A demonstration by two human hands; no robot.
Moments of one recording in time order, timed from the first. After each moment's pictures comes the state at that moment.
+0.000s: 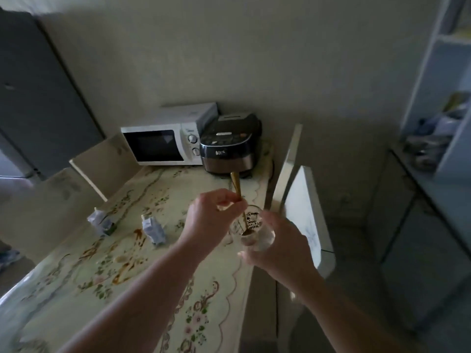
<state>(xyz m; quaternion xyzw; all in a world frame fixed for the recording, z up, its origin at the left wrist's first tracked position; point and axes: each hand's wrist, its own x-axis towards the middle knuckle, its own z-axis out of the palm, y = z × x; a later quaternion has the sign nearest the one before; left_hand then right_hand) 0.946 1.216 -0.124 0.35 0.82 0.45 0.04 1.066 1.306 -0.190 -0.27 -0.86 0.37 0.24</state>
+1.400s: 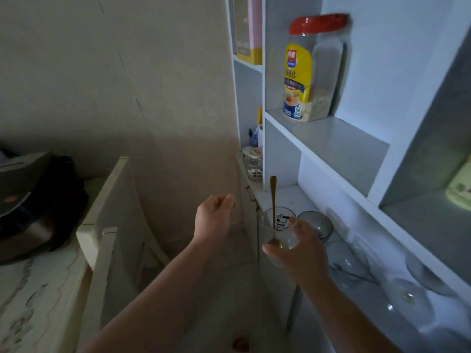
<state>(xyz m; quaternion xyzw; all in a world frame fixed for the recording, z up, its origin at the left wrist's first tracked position) 1.152 1.676 -0.195 0.35 0.70 0.54 0.30 1.328 1.681 -0.243 -0.58 -0.66 0.32 0.35</state>
